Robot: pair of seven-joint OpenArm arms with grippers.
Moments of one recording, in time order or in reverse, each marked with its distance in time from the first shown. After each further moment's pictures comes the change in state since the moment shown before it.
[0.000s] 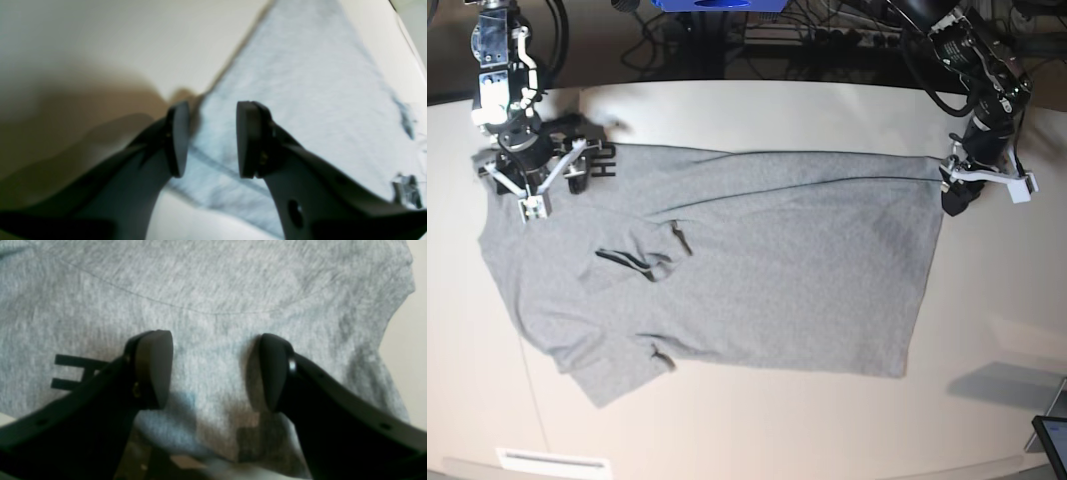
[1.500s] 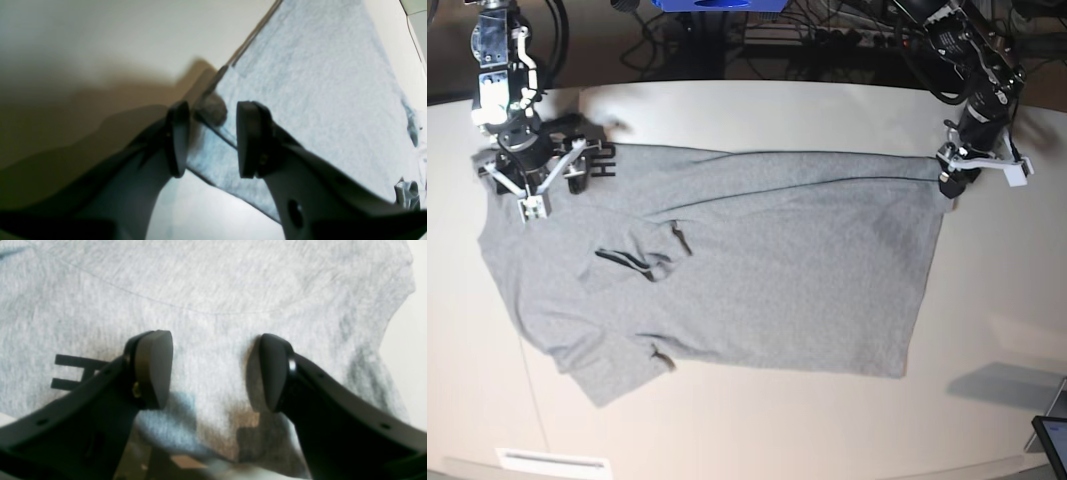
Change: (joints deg) left arm 2.1 0.6 -0.3 -0.9 -0.2 4.1 -0.2; right arm 0.0 0.0 0.0 -0.1 0.1 0.0 0.0
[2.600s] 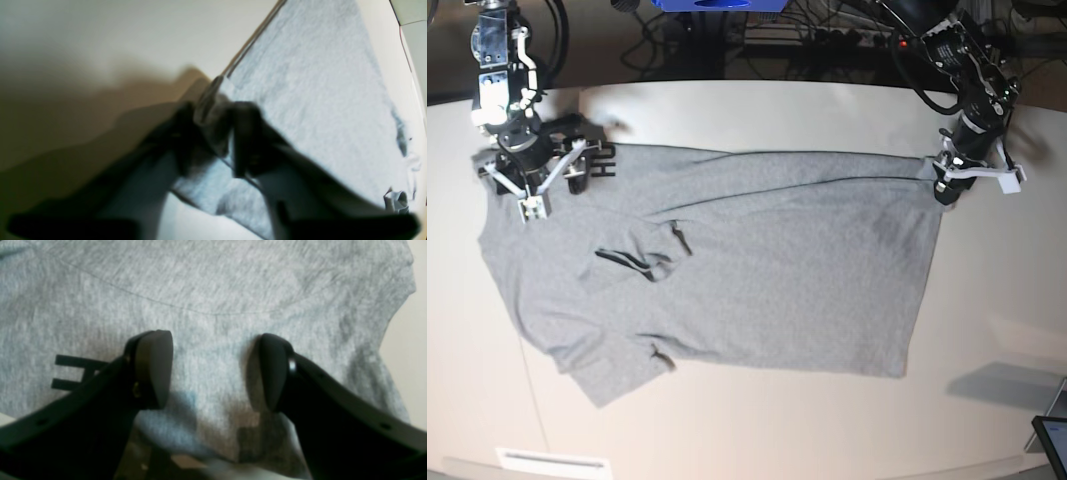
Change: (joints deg) left arm -3.0 -0.1 0.4 -5.1 -0.4 0.0 -0.6; right arm 0.1 0.0 0.0 0.0 0.1 0.0 -0.1
